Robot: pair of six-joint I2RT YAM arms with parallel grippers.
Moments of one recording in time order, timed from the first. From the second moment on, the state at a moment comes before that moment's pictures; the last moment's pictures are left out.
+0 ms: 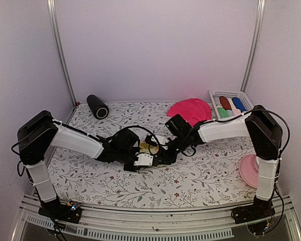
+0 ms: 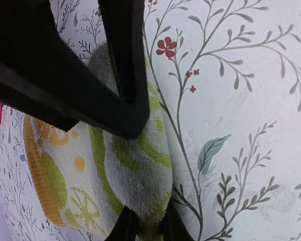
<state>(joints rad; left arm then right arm) -0.88 1.83 0.91 0.05 0.07 0.94 0.84 2.02 1.31 -0.29 -0.39 -0.36</state>
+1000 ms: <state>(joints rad) -0.66 2.20 1.53 -0.73 0.65 0.79 1.07 1.80 0.94 0.20 0.12 -0.52</state>
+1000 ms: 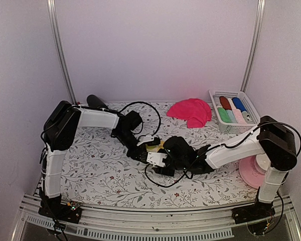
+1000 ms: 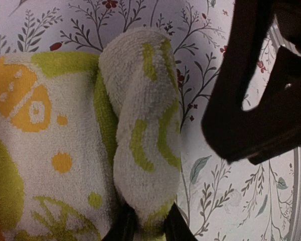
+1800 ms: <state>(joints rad) -0.64 2.28 1.65 -0.90 0.71 0.83 1.07 2.02 1.10 0.15 0.31 -0.69</state>
